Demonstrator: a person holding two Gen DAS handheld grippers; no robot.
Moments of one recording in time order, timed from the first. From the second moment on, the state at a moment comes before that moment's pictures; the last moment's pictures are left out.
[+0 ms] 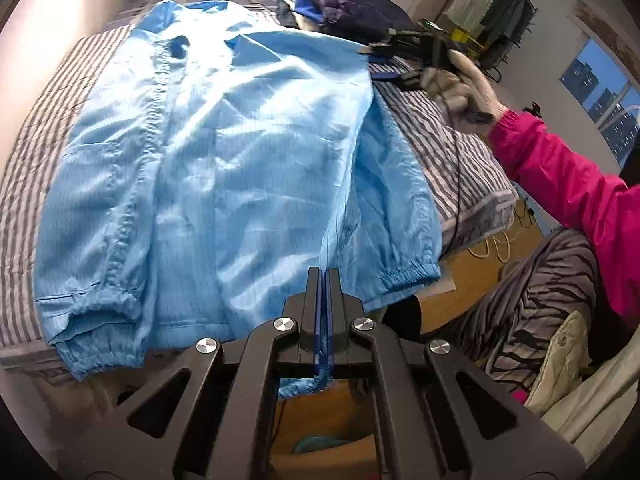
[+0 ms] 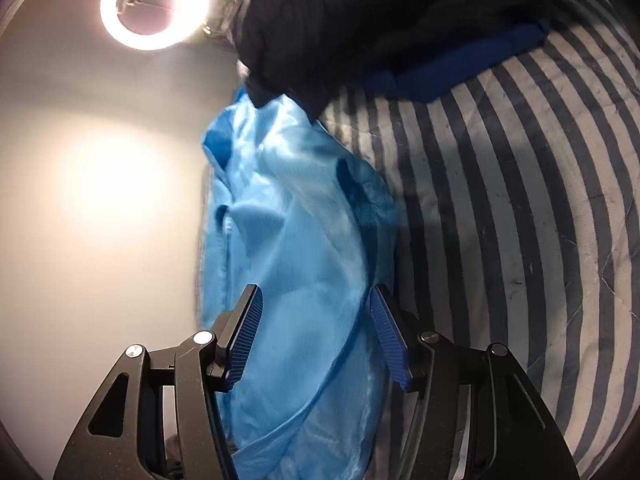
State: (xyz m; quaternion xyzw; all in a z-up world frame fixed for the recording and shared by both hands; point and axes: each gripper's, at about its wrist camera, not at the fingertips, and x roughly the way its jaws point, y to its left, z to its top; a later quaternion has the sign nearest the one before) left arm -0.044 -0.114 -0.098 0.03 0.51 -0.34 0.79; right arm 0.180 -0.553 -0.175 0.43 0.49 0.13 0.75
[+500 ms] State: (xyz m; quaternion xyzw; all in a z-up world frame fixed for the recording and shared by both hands) left arm -0.082 -0.213 -0.125 0.10 0.53 -0.45 0.72; right arm 0.245 -0.548 -0.160 0.34 0.42 0.01 0.84
